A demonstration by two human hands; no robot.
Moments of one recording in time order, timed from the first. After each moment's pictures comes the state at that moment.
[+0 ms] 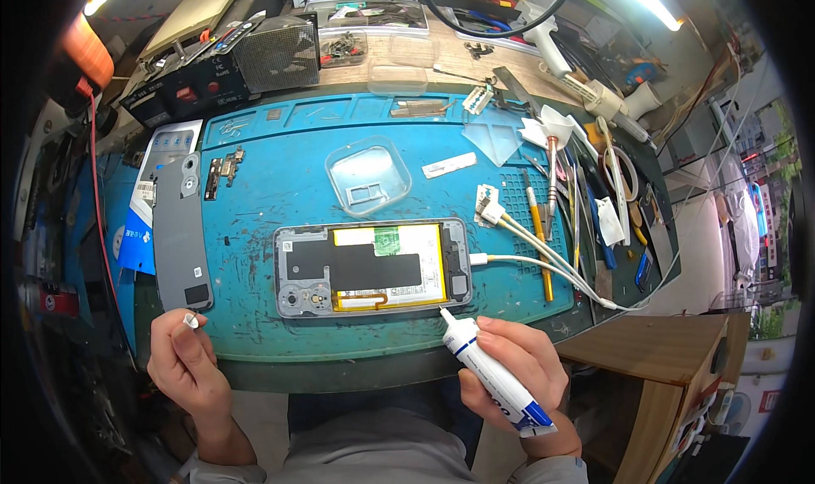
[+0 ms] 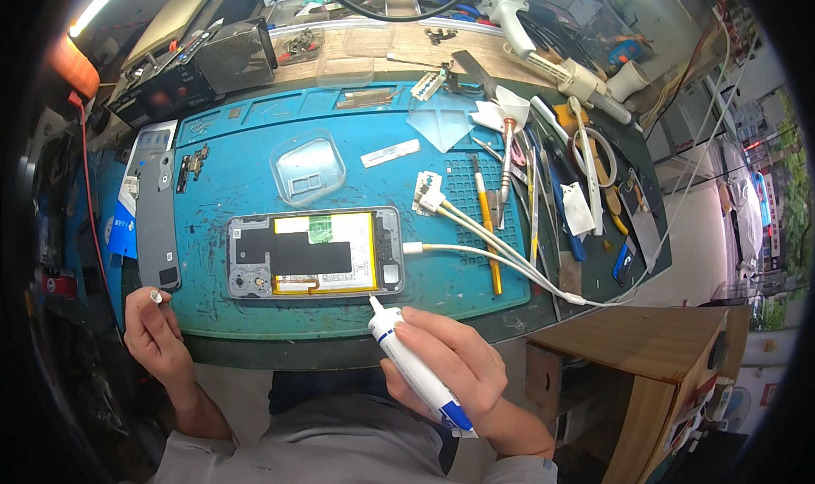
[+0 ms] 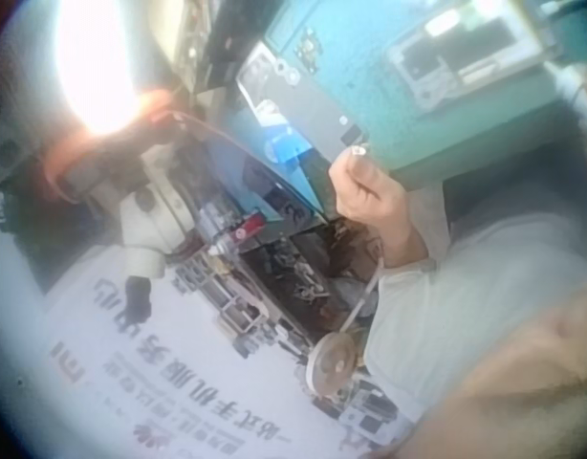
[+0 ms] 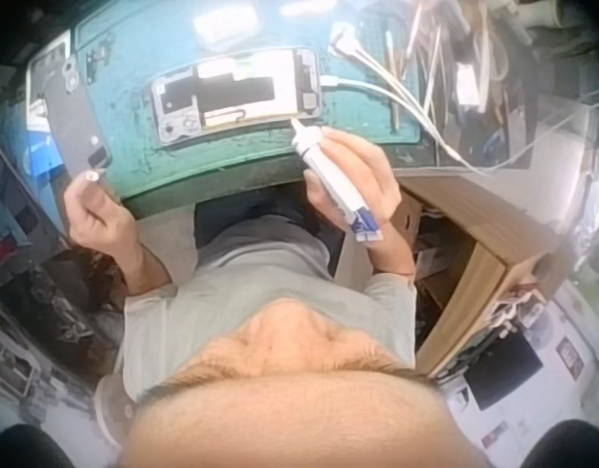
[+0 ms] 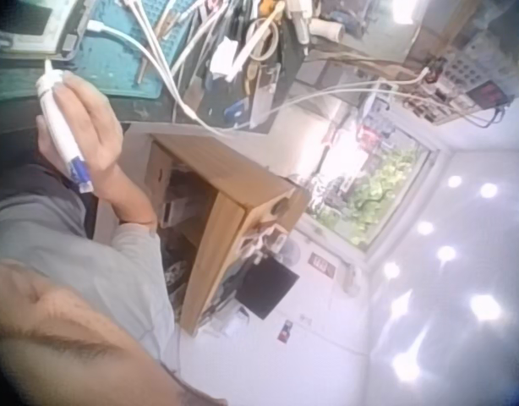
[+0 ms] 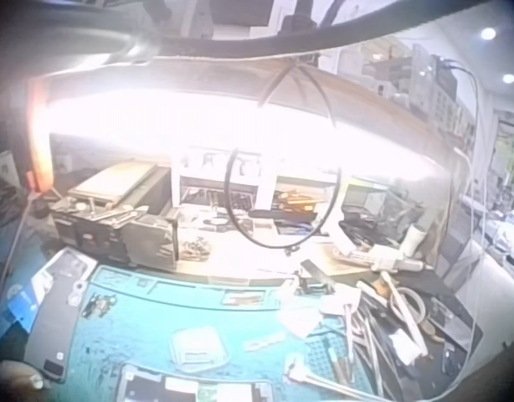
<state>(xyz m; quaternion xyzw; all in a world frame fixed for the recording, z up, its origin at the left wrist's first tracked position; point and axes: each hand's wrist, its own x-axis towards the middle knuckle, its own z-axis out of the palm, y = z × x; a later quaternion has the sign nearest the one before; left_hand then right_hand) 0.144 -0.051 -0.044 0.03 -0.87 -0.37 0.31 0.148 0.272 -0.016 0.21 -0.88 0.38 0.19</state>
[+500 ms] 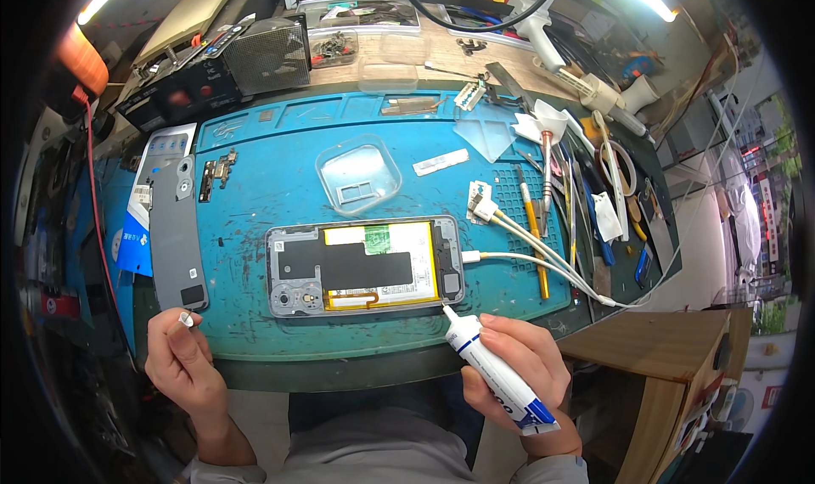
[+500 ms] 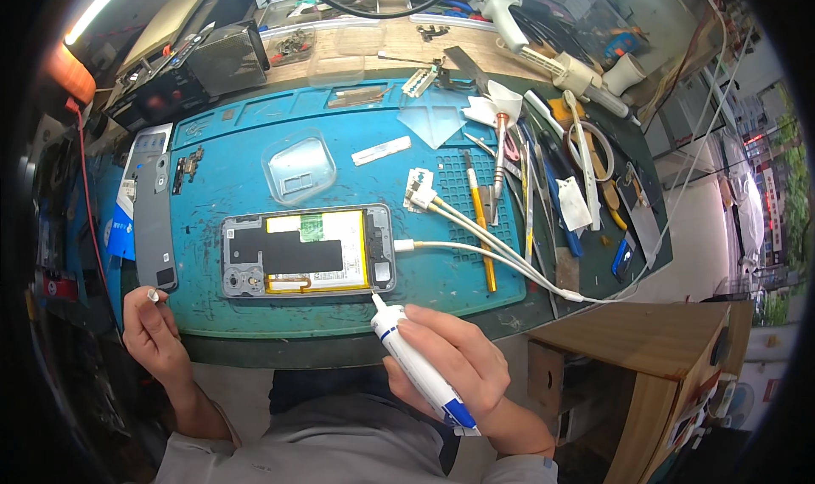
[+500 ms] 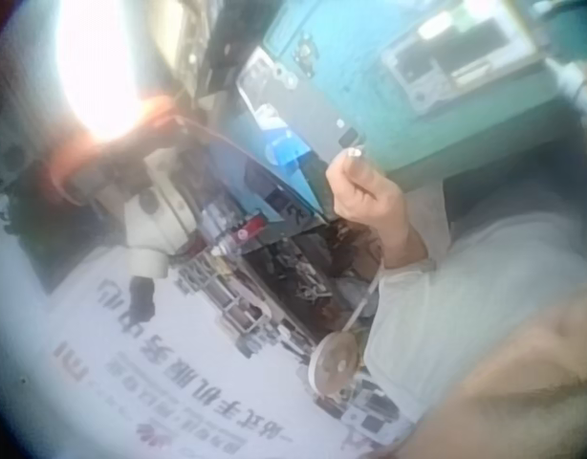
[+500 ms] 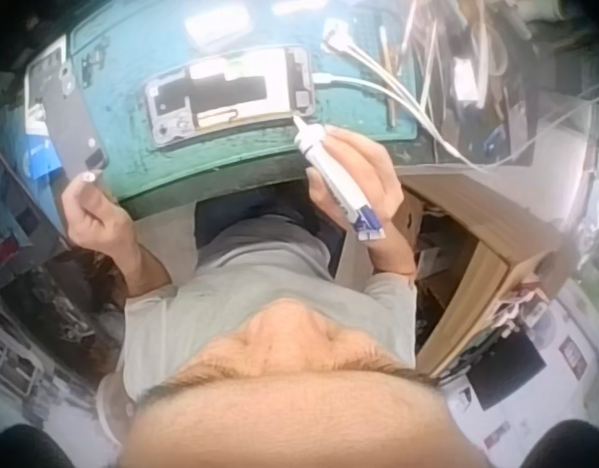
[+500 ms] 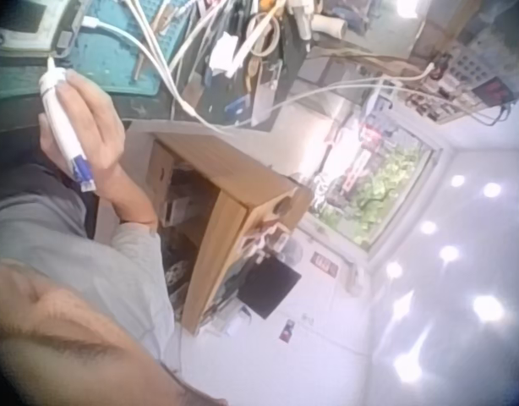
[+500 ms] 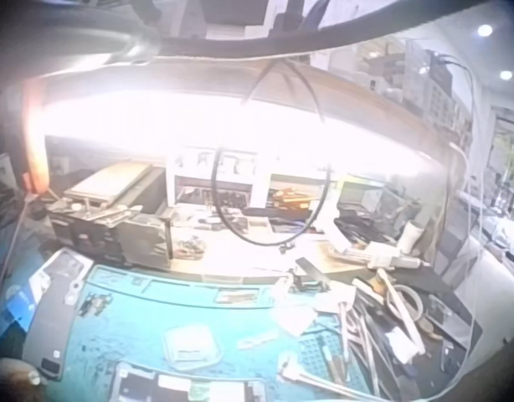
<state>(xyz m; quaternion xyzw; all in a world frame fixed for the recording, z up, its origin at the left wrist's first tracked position) 0.145 -0.051 -0.044 0.03 -0.88 -0.36 0.31 0.149 0.278 -0.017 0.20 -0.88 0.38 0.19</state>
